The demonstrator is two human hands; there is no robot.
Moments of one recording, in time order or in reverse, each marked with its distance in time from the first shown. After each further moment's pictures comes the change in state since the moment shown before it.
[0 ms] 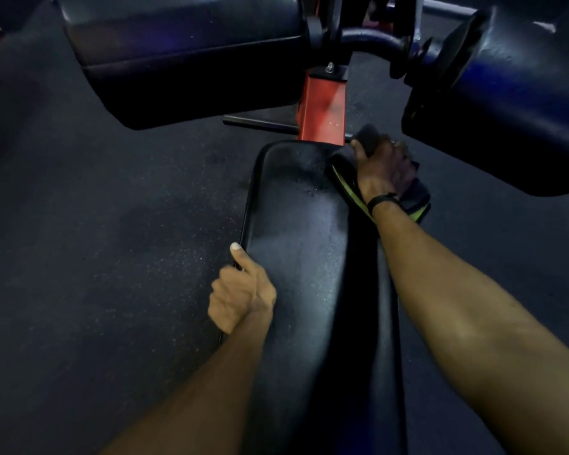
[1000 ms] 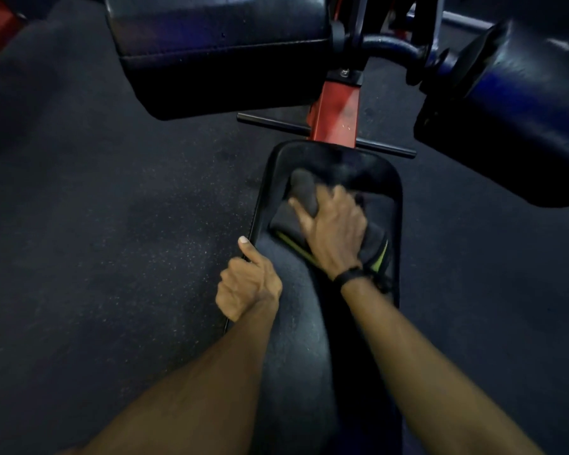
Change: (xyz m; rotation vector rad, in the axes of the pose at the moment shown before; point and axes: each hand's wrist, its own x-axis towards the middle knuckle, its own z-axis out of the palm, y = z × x) left_hand -0.004 -0.001 -0.006 -0.037 -0.035 -0.006; right_hand -0.144 -0.029 -0.003 0.042 0.111 -0.471
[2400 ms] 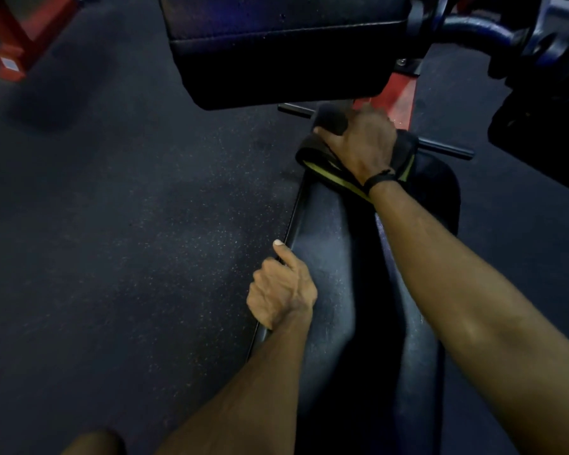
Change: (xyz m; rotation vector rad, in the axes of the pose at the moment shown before) left_hand 0.009 -0.004 0.006 0.089 0.090 -0.008; right_hand 0.144 -0.021 0.044 0.042 -0.185 -0.099
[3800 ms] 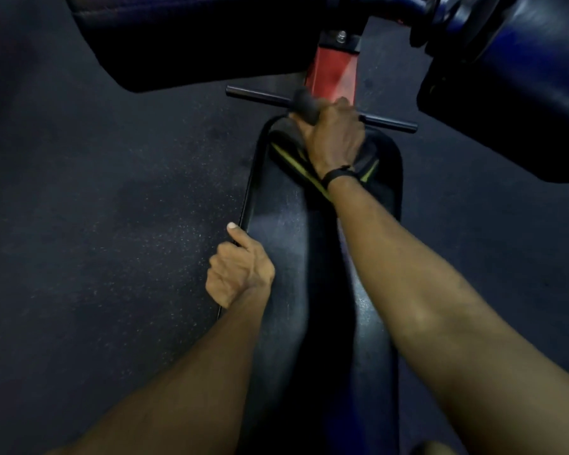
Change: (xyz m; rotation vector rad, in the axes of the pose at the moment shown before) left_hand -0.005 0.003 -0.005 -0.108 -0.045 0.005; right_hand -0.035 0.017 -0.018 0.001 0.029 0.265
